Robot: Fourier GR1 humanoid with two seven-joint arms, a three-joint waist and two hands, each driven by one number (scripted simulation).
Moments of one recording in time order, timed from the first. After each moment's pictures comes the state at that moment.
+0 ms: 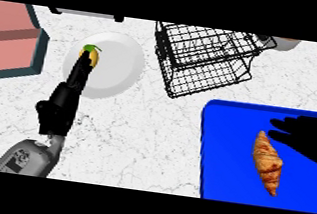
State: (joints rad) left arm -0.22 0.32 -0.35 -1.51 0.15 0.46 0.02; right arm -0.33 -1.00 0.12 -2.13 -0.05 0.89 0.36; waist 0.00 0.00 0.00
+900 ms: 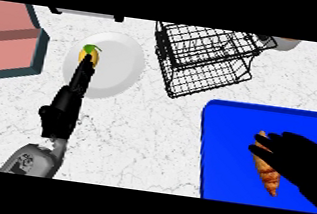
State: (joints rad) left arm -0.19 0.25 -0.31 -1.51 0.08 0.41 0.01; right arm -0.30 -0.89 0.29 -2.21 0.10 0.98 0.60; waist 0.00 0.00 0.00
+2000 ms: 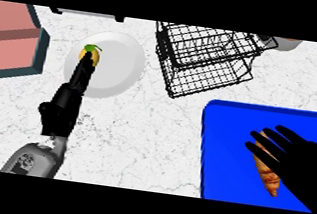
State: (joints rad) left arm -0.18 0.19 -0.25 -1.54 0.00 0.35 0.06; right arm -0.25 -0.89 0.41 -2.12 0.70 0.91 0.19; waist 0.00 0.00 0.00
